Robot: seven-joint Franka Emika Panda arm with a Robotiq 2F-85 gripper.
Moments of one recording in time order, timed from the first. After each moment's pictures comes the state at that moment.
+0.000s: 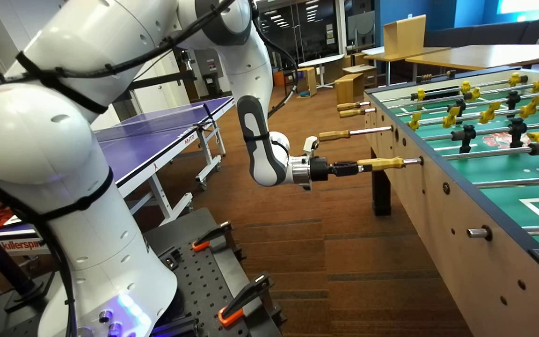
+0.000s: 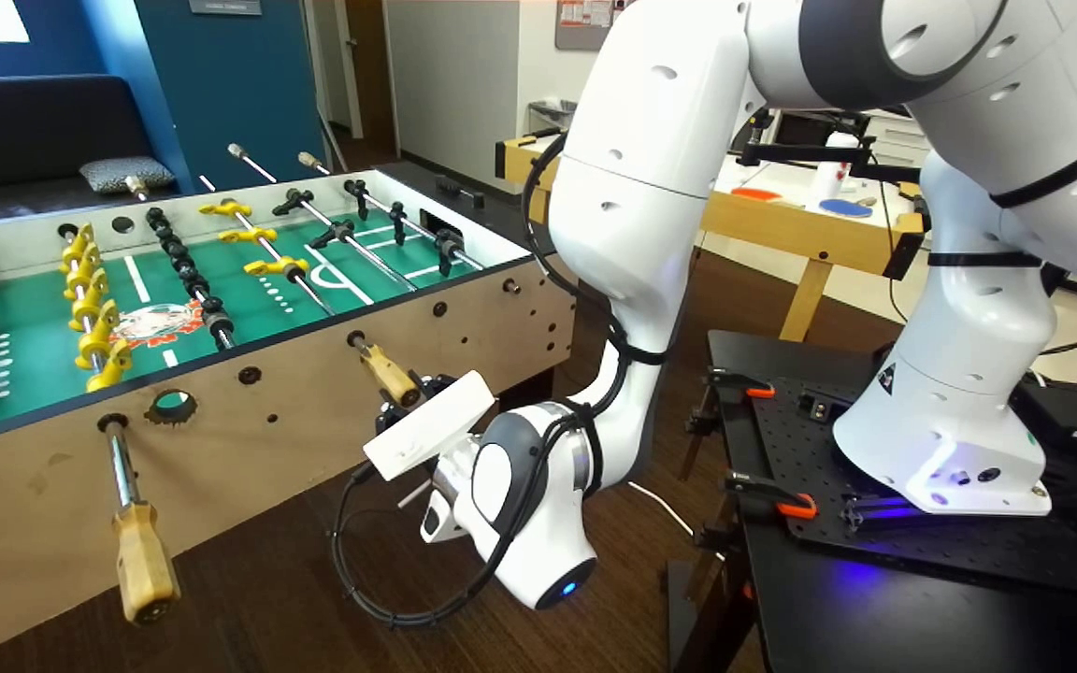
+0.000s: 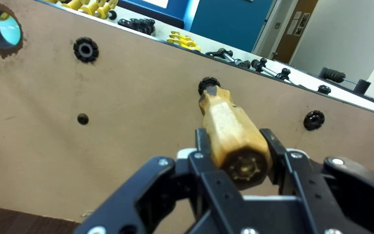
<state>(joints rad) 0.29 0.96 0.13 -1.95 -2.03 1.62 -0.59</state>
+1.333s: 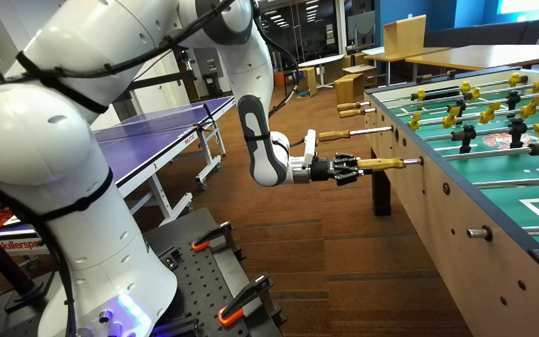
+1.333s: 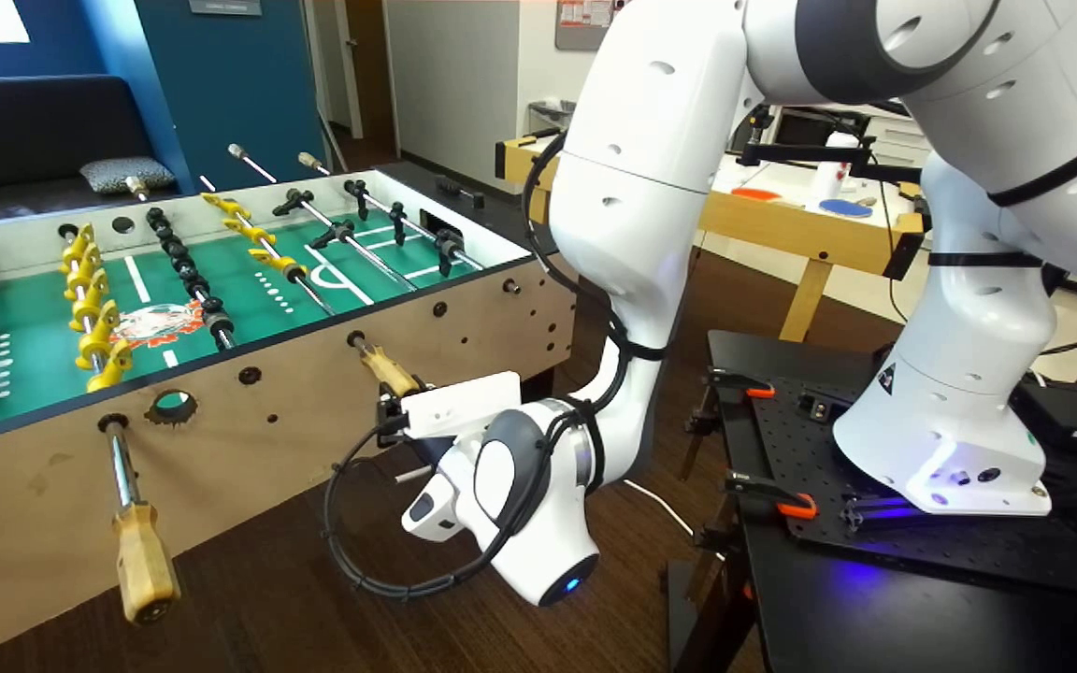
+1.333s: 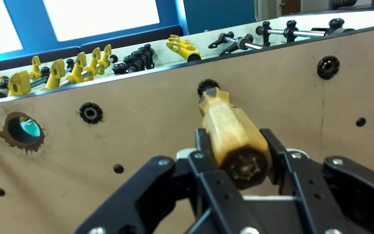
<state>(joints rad) 0.27 0.95 0.15 -1.96 -2.06 1.62 -0.10</state>
